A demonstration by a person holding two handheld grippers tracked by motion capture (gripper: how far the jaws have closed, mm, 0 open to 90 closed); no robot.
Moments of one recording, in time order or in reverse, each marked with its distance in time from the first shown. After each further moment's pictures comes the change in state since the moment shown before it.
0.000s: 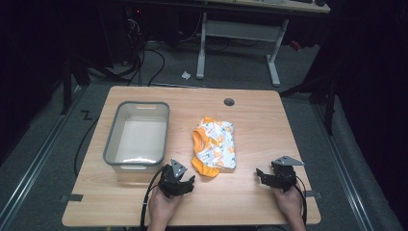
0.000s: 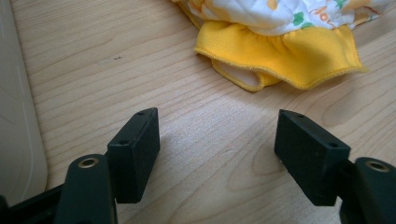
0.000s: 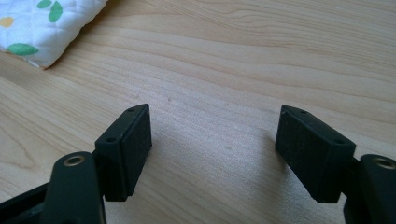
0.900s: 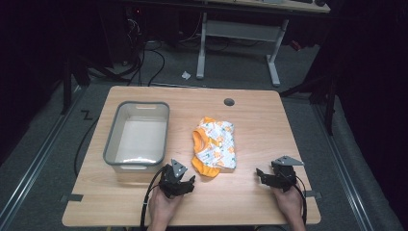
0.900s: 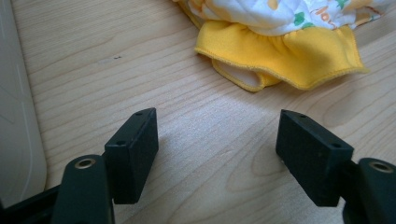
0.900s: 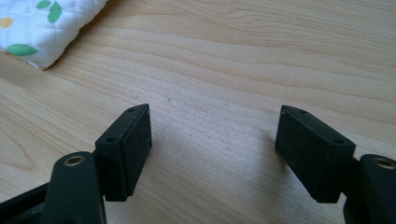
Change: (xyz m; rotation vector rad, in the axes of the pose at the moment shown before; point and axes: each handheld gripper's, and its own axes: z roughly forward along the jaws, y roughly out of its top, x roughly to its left) left arm -0.001 0.000 0.000 0.002 0.005 -0.003; right arm 0.000 0.000 0.000 0.000 -0.002 0.000
